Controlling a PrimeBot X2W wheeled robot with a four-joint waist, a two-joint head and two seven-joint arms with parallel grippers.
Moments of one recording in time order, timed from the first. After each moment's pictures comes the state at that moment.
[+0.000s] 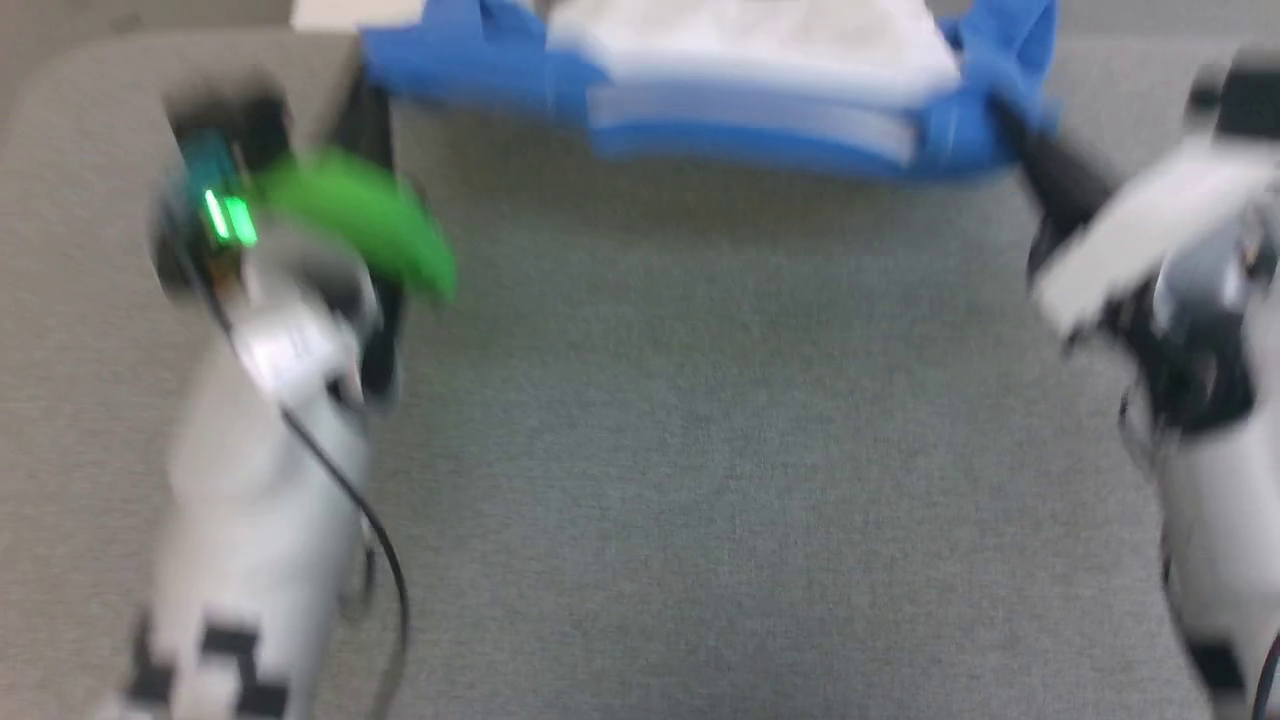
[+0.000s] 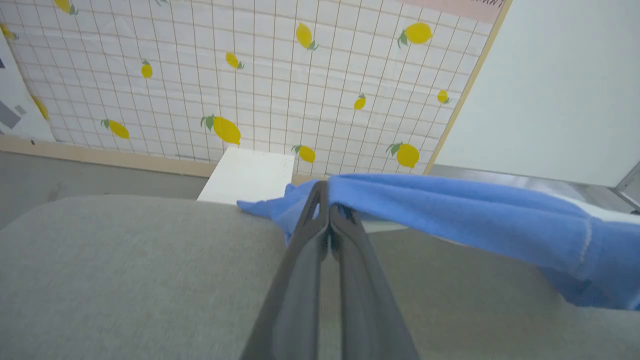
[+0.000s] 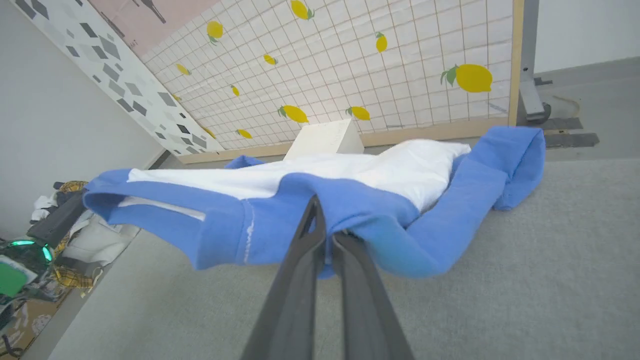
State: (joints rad) left arm -0.78 0.18 -0.23 0.52 -0.47 0.05 -0.12; right arm -0.65 -0.24 0.08 0.27 0.71 0.13 0.34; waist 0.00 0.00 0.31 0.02
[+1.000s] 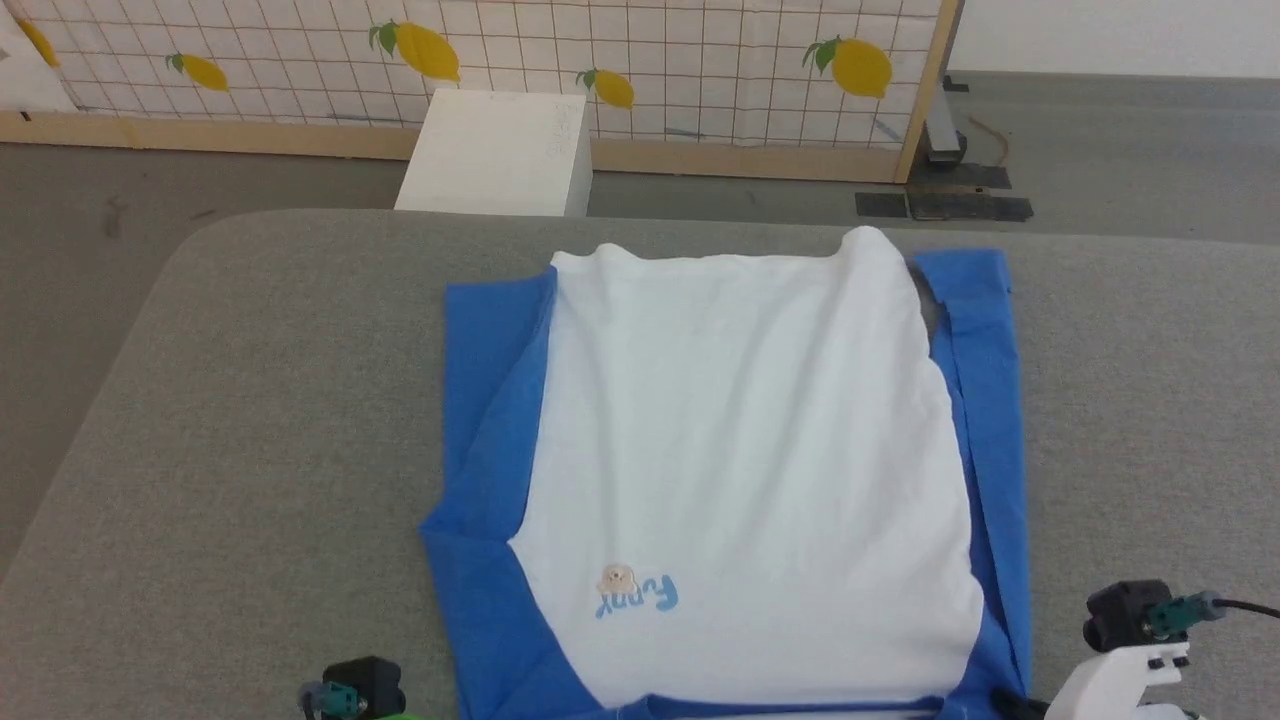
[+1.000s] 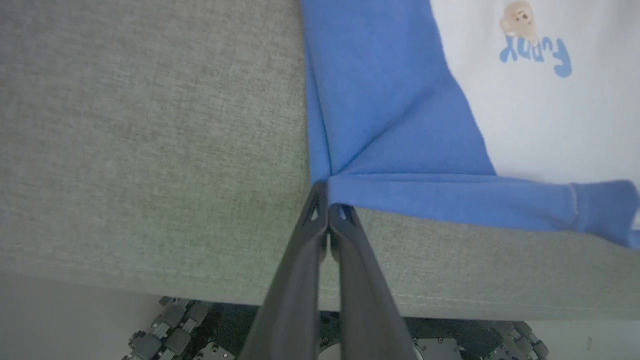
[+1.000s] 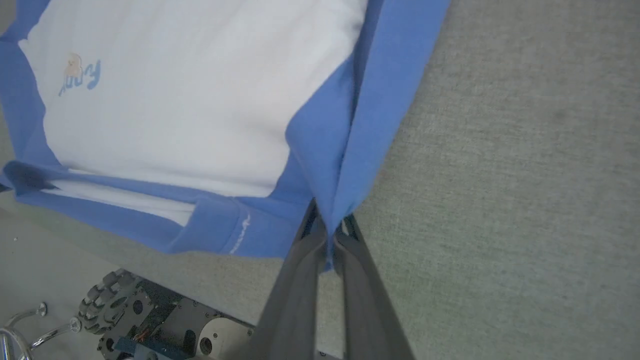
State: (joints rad) left arm 0.19 0.24 -0.32 -0.01 -0.59 0.31 0.45; right arm 0.17 -0.18 -0.04 -0.03 0.42 0.14 0.74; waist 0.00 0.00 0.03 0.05
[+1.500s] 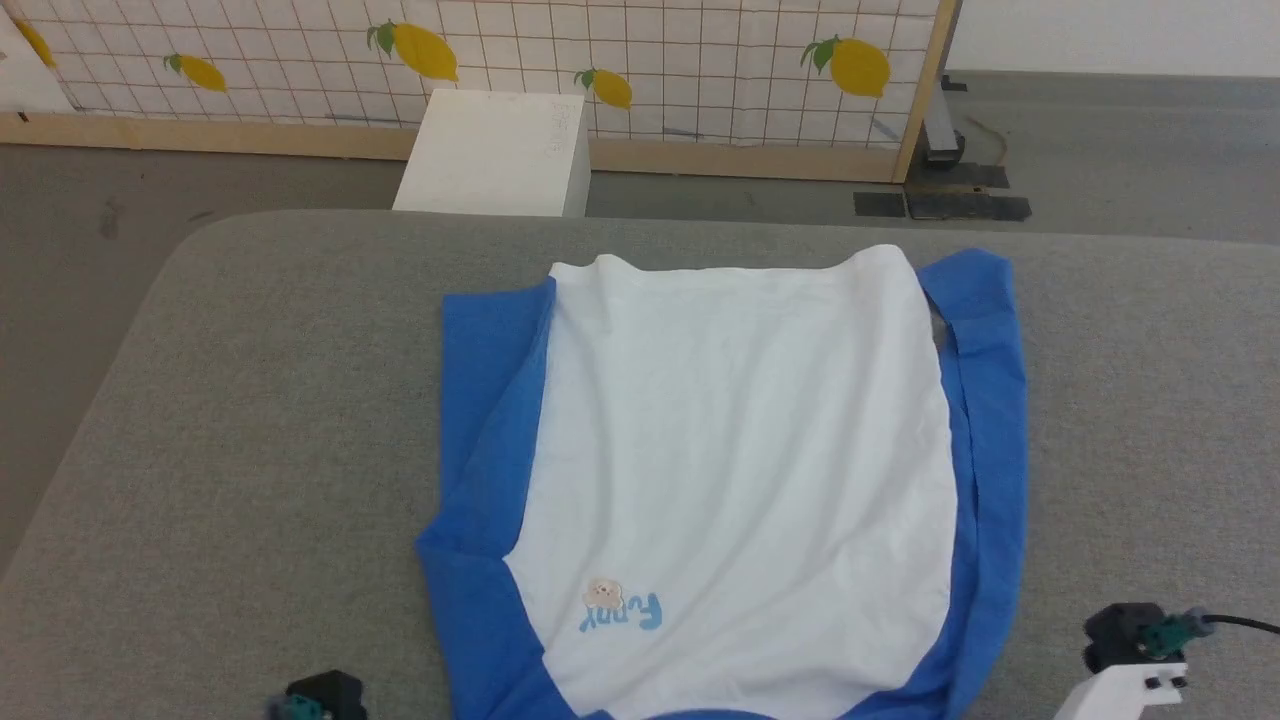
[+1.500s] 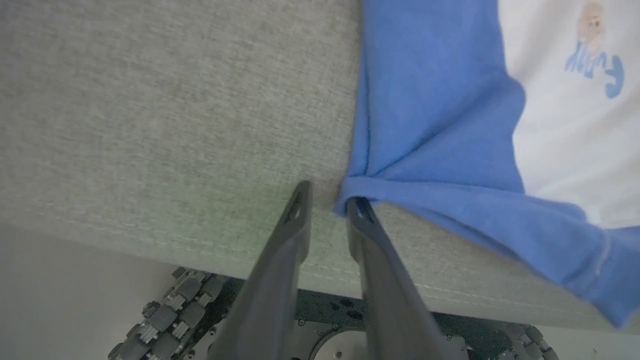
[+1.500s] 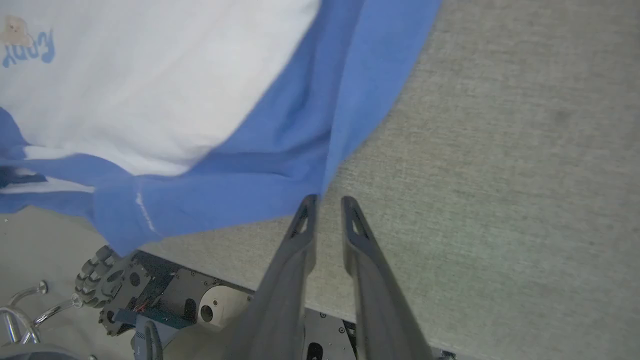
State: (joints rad) left arm 0.21 0.25 -0.30 0.01 -0.61 0.34 0.46; right arm 0.21 -0.16 -0.04 -0.04 0.39 0.14 0.83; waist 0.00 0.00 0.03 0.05
